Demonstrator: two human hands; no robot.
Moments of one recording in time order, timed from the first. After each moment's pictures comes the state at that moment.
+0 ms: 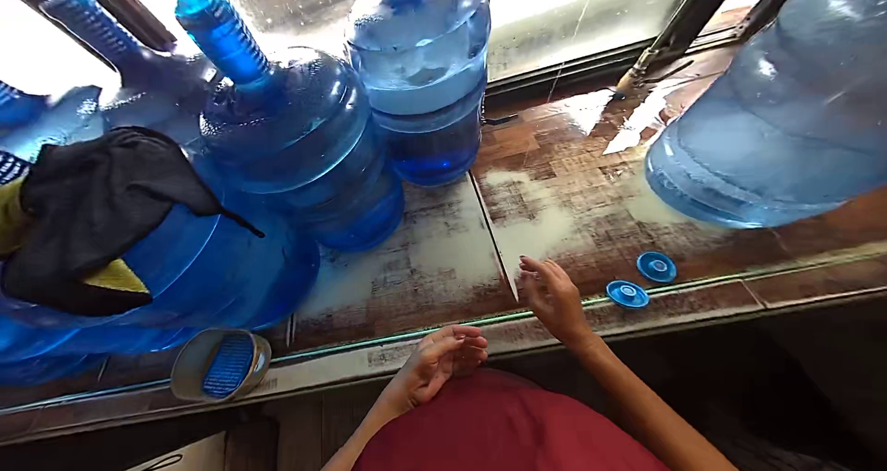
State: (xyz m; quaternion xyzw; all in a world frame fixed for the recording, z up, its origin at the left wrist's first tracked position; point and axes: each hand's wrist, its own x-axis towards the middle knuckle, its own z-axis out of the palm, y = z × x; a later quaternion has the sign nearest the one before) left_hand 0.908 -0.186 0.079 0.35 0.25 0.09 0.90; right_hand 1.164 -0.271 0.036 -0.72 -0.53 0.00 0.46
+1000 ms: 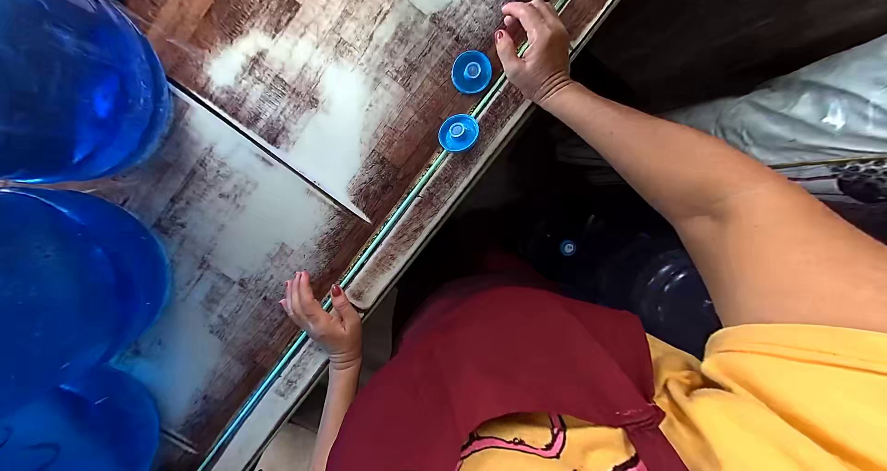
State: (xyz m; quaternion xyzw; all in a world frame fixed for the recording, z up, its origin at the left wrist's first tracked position) left_hand 0.946 -0.193 -0.022 0.91 0.30 0.24 0.16; right_hand 1.394 -0.411 -0.024 -0.90 -0.30 -0.08 0.30
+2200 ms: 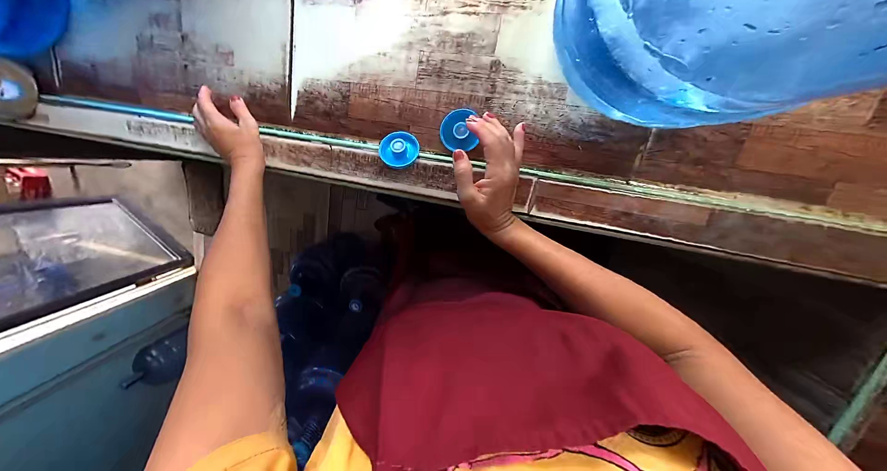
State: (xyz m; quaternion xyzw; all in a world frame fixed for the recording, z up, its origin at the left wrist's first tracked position) left_hand 1.076 -0.250 -0.006 0.59 0.79 0.18 0.06; right_hand 1.420 -0.428 -0.029 -0.63 -0.58 0.15 0.50
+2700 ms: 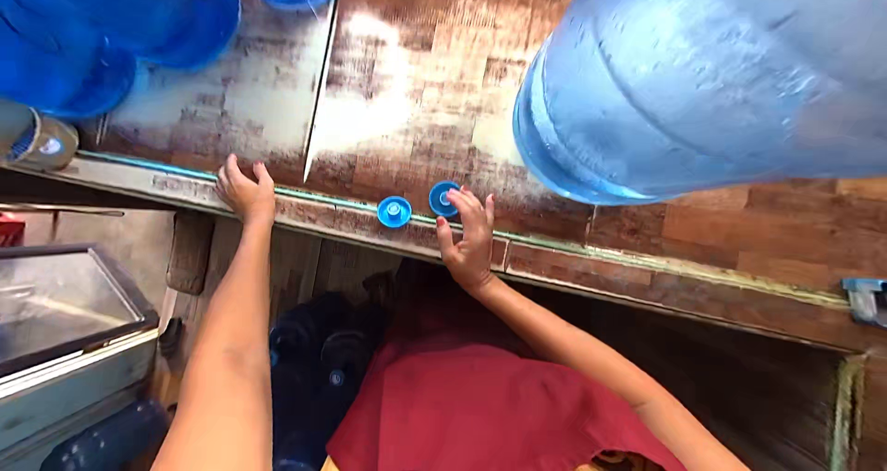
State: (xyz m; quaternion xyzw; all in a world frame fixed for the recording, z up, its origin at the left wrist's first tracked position) left_hand 1.079 -0.245 -0.006 0.57 0.80 0.17 0.05; right_hand 1.421 -0.426 -0.033 -0.62 -0.59 0.14 0.49
